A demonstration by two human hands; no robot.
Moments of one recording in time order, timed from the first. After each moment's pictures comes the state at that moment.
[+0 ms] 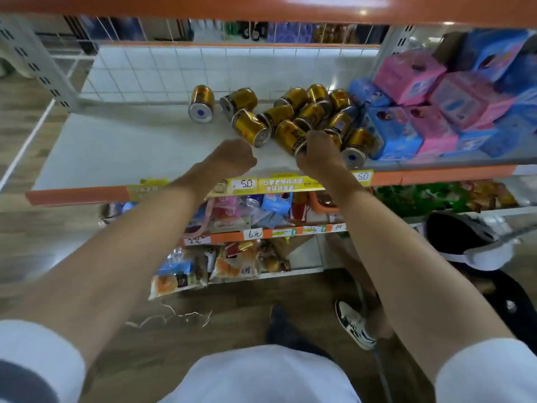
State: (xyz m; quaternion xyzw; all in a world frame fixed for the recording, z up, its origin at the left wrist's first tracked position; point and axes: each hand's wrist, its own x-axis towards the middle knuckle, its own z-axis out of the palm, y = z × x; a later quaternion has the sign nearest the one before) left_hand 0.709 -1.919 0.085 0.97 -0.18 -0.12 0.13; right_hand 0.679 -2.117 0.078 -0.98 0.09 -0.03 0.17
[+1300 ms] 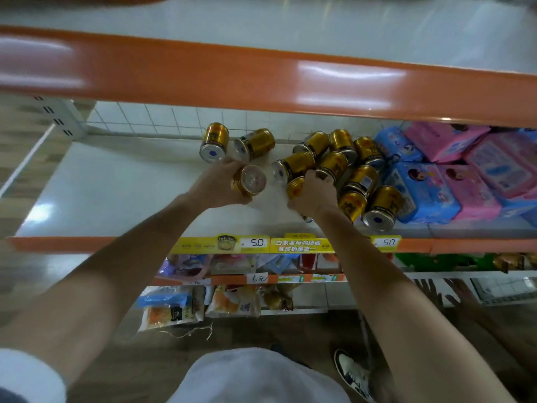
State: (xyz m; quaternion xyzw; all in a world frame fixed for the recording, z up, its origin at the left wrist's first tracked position) left_hand 0.819 -1.862 0.041 0.95 -0.24 -0.02 0.22; right_hand 0.776 -2.094 0.052 -0.98 0.10 0.07 0.14
